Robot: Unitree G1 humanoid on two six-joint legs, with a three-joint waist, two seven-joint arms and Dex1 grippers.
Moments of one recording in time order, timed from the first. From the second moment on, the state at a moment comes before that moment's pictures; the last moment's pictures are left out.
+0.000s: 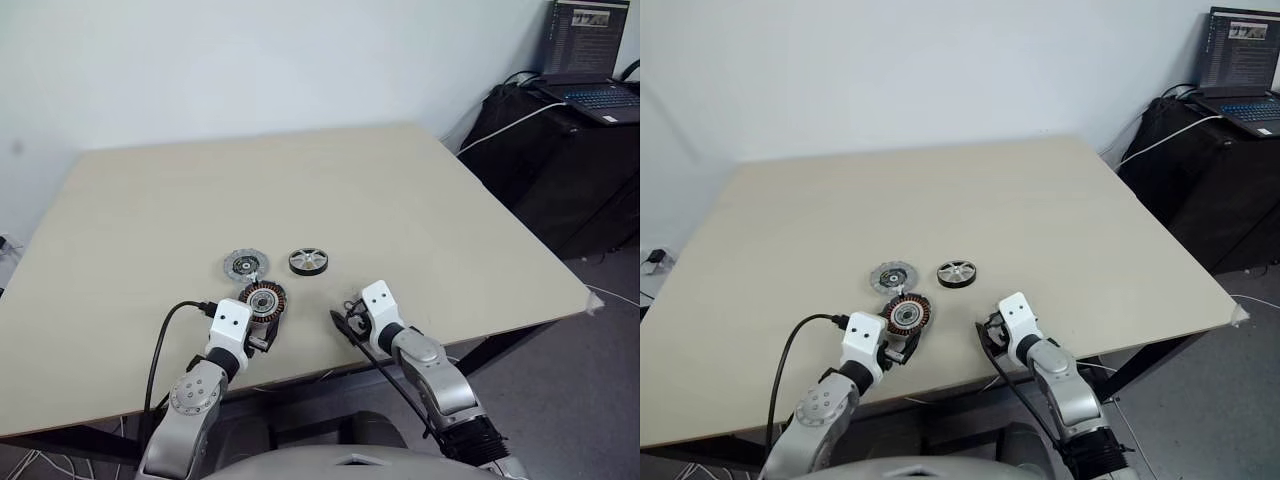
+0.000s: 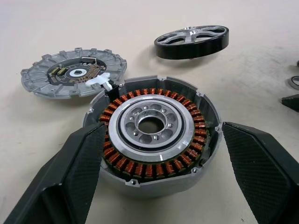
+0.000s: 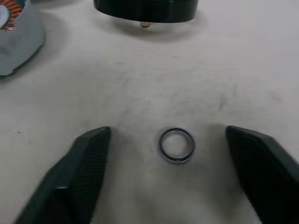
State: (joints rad) left arm 0.33 0.18 -0.17 -0.26 0.00 0.23 -0.24; right arm 0.02 -0.17 0.22 0.07 0.02 0.34 0.35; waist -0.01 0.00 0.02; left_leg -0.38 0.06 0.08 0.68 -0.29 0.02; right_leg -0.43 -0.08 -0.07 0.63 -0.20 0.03
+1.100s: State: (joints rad) left arm 0.42 0.20 -0.12 -0.26 -0.02 0.12 -0.26; right arm -0.22 -0.11 0.42 0.02 -0.06 0.43 0.39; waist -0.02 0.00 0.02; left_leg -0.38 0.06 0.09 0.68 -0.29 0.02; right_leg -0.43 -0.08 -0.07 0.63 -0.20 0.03
